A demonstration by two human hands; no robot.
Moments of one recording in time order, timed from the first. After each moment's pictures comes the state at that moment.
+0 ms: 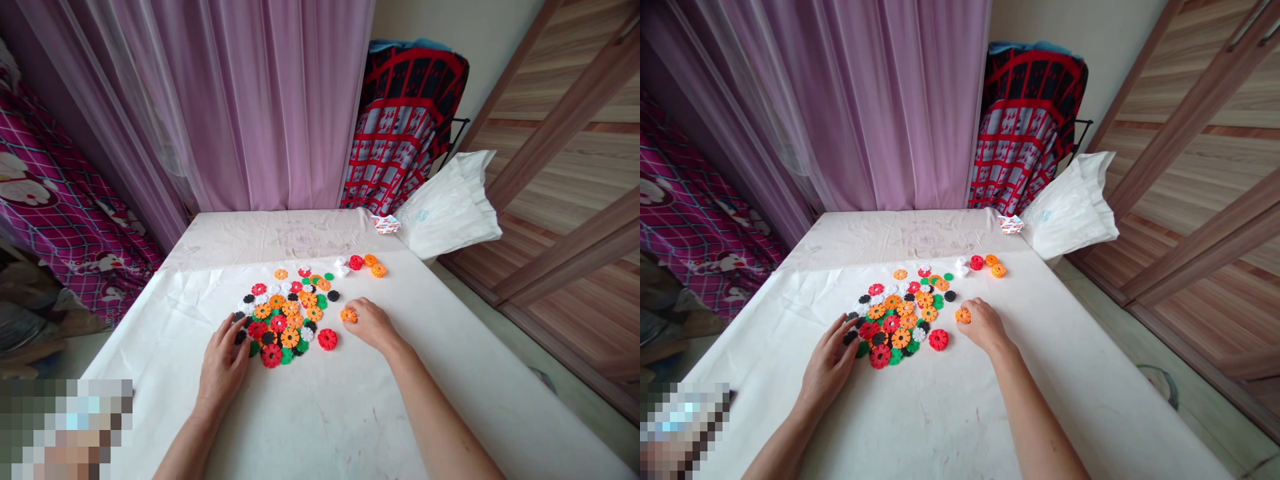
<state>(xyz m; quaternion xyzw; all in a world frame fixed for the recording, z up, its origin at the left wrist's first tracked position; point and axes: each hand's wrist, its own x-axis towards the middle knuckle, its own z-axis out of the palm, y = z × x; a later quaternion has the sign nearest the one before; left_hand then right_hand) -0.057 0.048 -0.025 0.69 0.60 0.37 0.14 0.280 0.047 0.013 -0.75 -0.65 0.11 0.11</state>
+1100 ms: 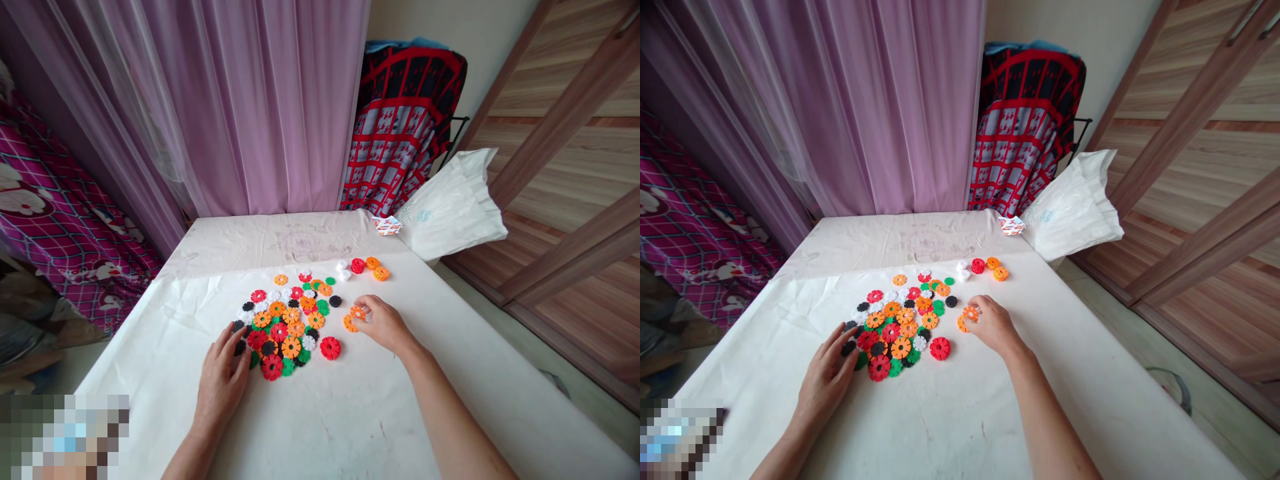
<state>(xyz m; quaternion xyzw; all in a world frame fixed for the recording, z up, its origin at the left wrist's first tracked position) -0.059 0.050 -0.027 0.71 0.59 0.37 0.11 0.293 0.049 0.030 -0.72 -0.64 0.15 0.23</state>
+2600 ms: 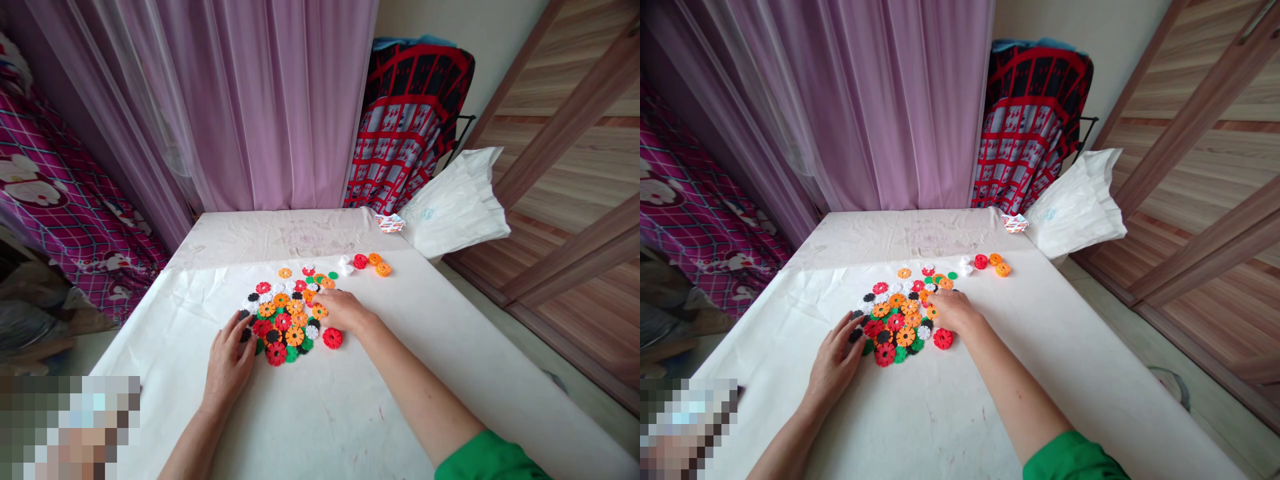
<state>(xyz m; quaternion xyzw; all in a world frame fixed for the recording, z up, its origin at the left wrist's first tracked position) -0.056 0.049 -0.019 0.71 0.60 0.35 0.12 0.219 0.086 0.052 -0.60 -0.79 0.14 -0.01</state>
